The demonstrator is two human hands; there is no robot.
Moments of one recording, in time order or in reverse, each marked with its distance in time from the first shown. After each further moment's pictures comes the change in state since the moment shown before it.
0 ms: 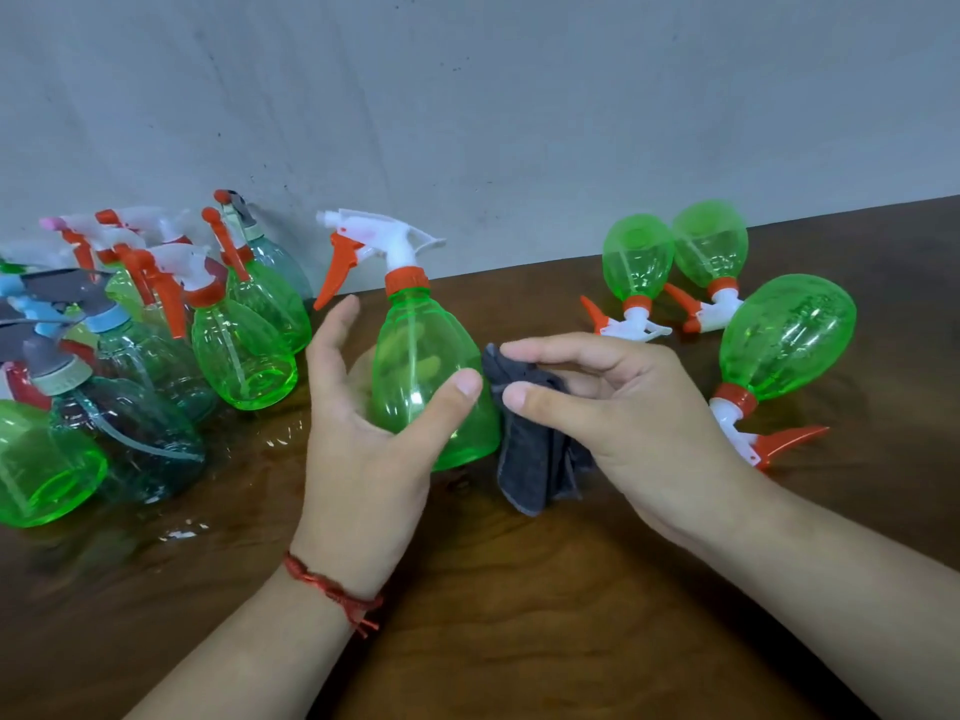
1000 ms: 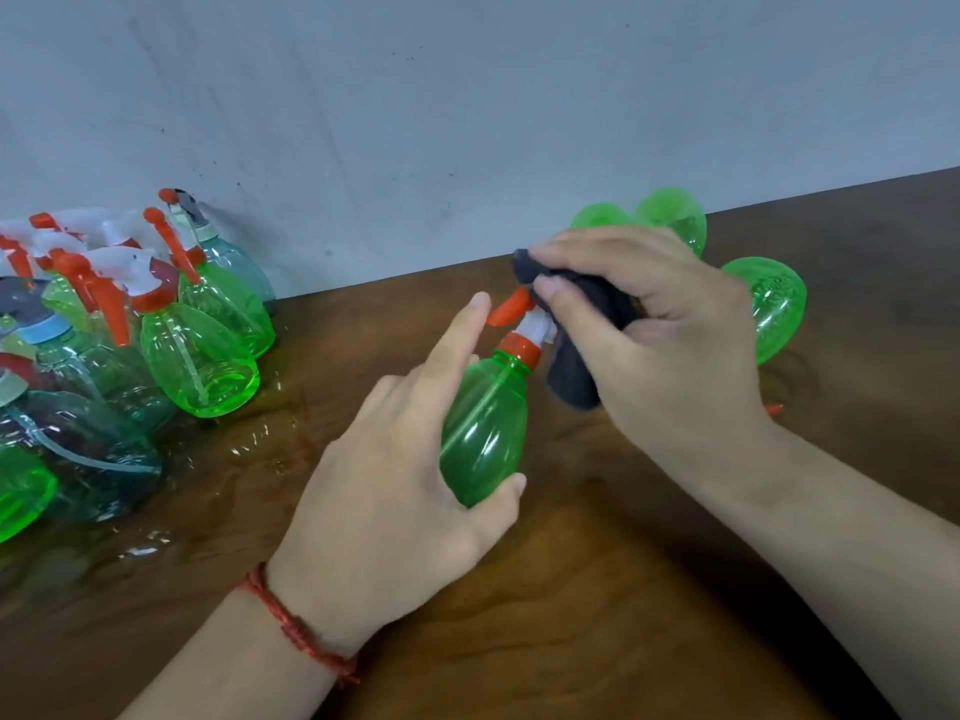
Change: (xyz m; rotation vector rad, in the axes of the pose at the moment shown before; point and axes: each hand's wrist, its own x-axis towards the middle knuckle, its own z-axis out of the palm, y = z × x) left_hand -0.015 0.019 0.008 0.802 -0.505 0.289; right_hand 0.016 -0.022 -0.032 -0.787 0.321 -0.727
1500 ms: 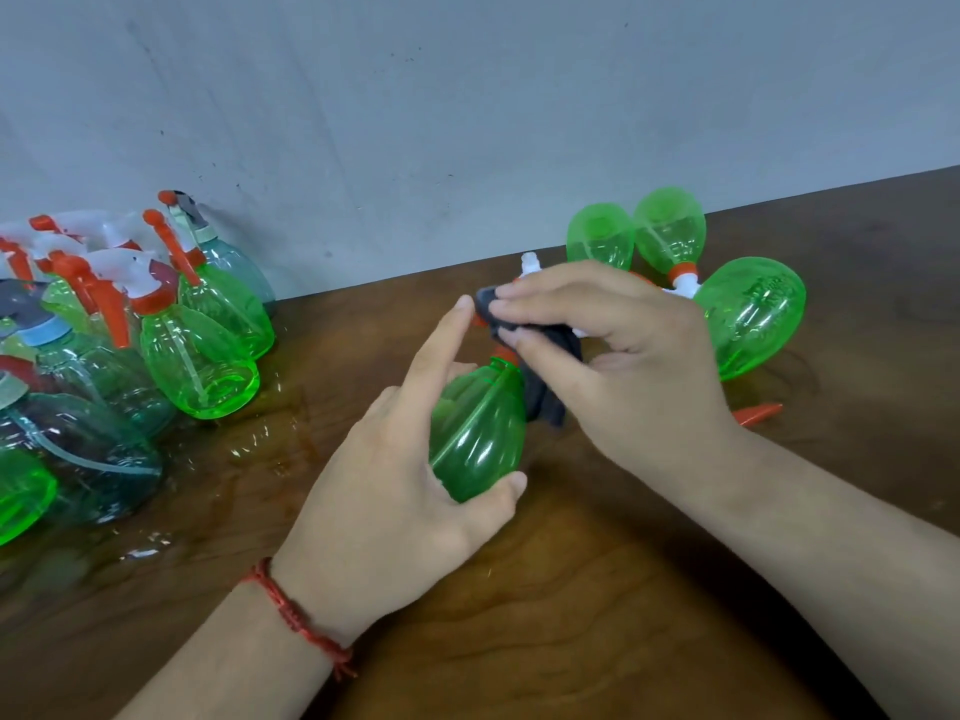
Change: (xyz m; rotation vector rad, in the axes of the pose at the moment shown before) left_hand 0.002 -0.008 0.004 -0.166 -0.022 -0.029; right_hand -0.010 0.001 0.010 0.091 -0.130 -0.004
